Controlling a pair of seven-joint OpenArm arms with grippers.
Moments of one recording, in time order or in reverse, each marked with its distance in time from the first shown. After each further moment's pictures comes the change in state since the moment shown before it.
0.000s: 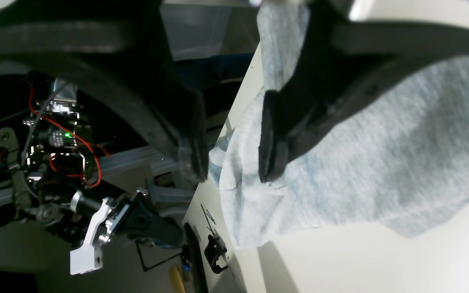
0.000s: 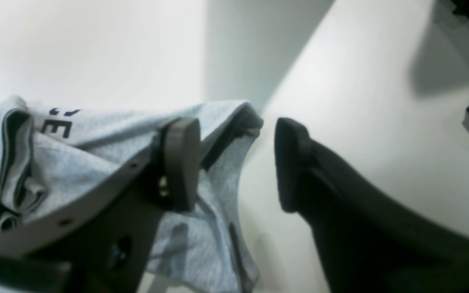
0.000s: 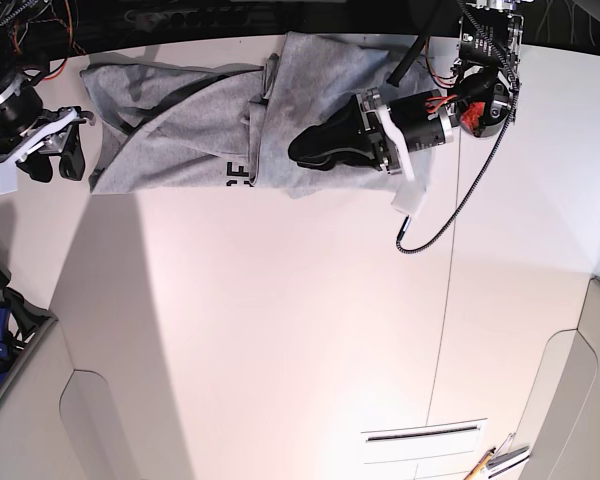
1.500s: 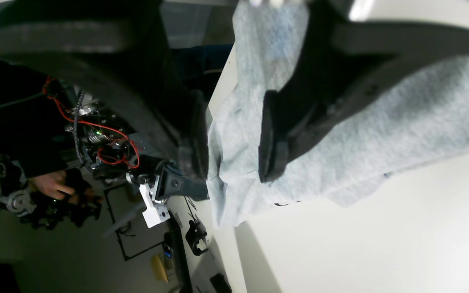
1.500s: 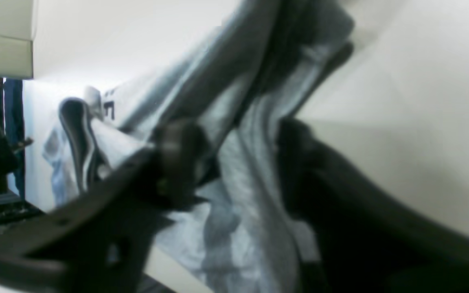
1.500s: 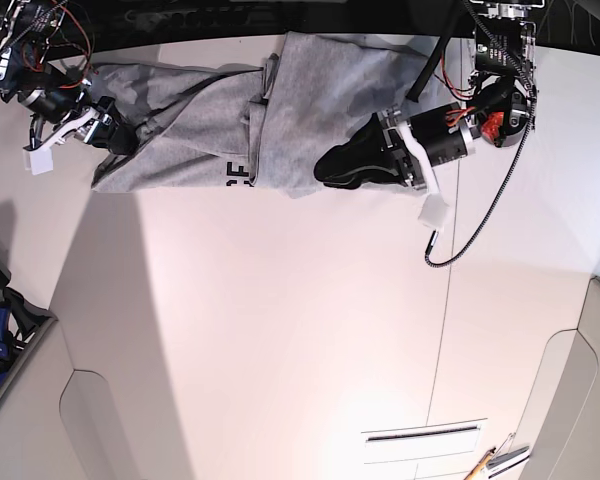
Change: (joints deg) left arm -1.2 -0.8 -5.2 0.0 1.2 0.0 0.0; right arm 5.7 1.9 -1.7 -32.0 22.0 1.9 -6.7
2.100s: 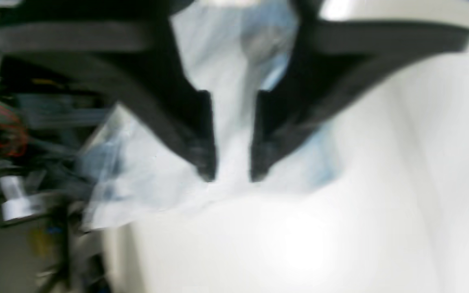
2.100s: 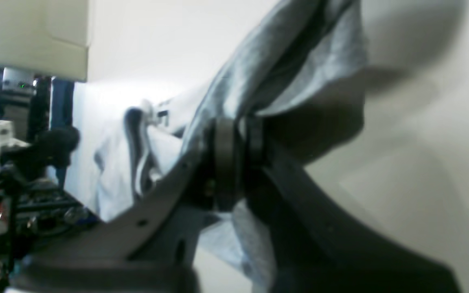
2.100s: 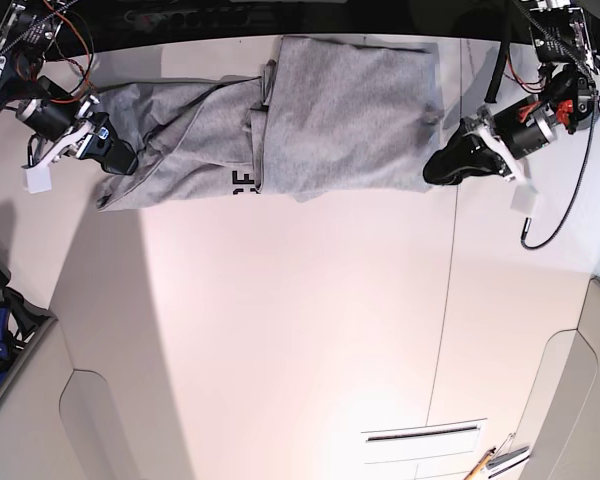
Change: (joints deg) left arm 4.5 -5.3 -17.6 0.0 10.8 0.0 -0.5; right arm 2.4 -0.3 0.0 3.7 9.7 0.9 -5.4
